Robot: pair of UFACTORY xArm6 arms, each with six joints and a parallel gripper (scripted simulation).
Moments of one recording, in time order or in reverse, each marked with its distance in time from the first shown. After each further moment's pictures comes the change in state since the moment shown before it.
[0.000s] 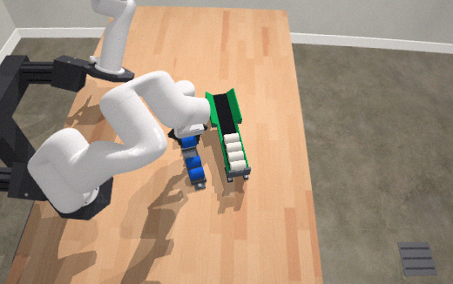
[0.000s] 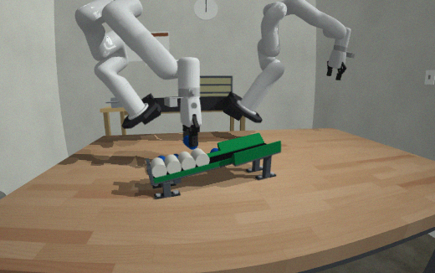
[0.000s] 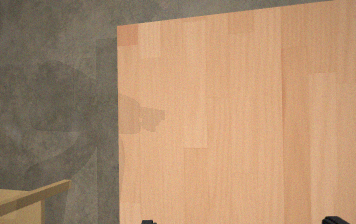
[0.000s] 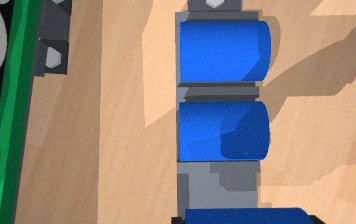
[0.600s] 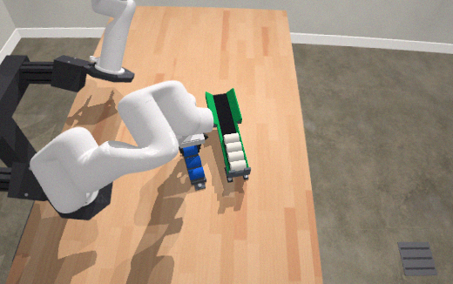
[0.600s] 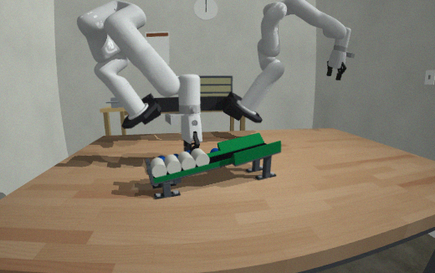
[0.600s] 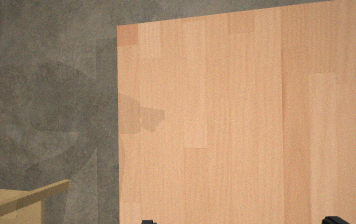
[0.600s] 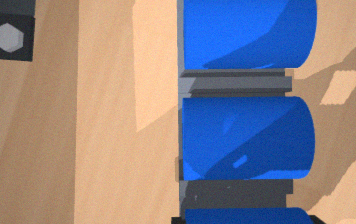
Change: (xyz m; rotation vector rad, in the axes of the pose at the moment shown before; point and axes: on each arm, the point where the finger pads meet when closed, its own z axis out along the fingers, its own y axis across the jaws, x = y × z) left arm 0.000 0.000 0.000 0.000 0.000 0.000; right arm -0.001 -0.001 0.058 0.001 0.000 0.000
